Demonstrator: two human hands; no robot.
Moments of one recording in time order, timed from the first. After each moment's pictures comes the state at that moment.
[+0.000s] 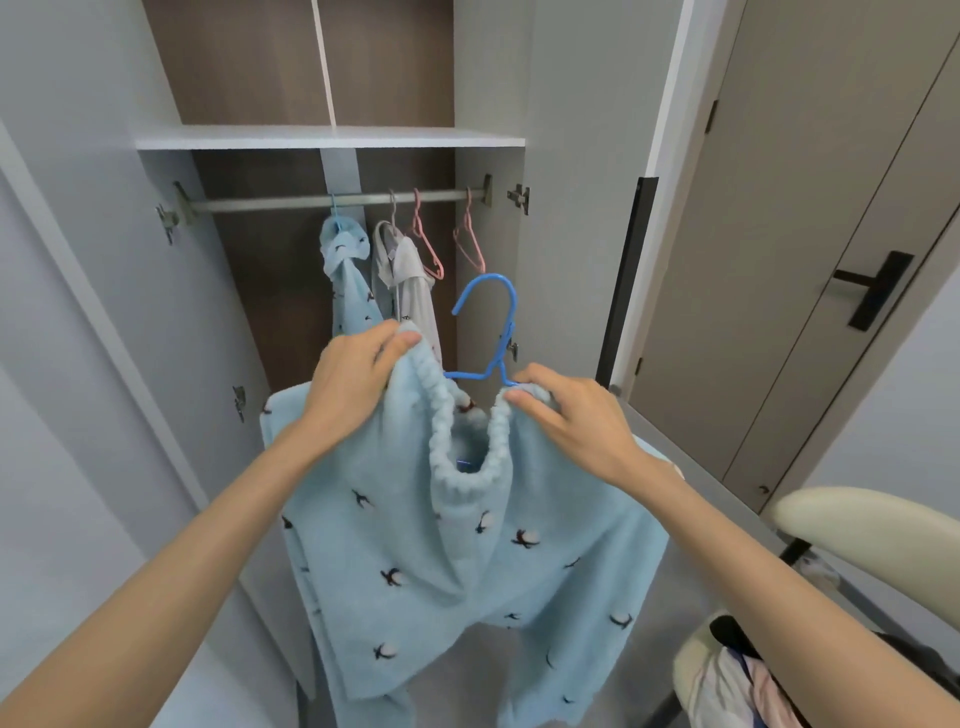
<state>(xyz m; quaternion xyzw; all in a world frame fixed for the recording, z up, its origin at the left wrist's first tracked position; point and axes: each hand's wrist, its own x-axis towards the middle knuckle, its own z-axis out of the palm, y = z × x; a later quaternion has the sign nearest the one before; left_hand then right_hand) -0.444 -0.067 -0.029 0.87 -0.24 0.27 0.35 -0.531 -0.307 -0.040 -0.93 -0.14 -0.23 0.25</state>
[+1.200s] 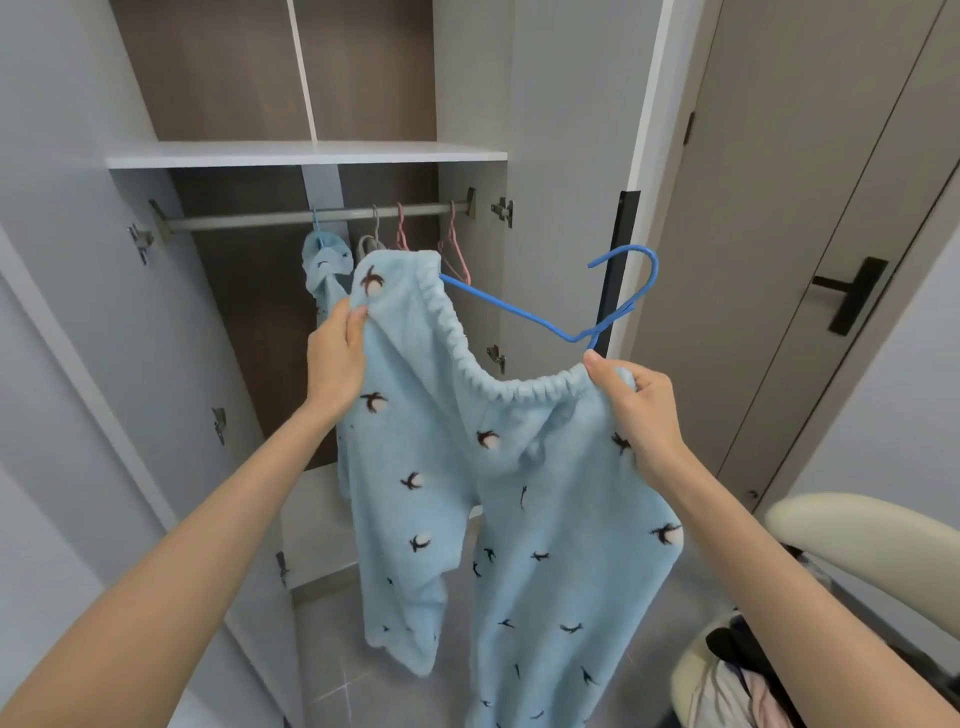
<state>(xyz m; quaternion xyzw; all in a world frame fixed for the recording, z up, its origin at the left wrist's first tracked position) -0.380 -0.081 -0.029 0.80 -0.14 0.29 0.50 -0.534 -0.344 -0.021 -0.74 0.03 -0.27 0.62</state>
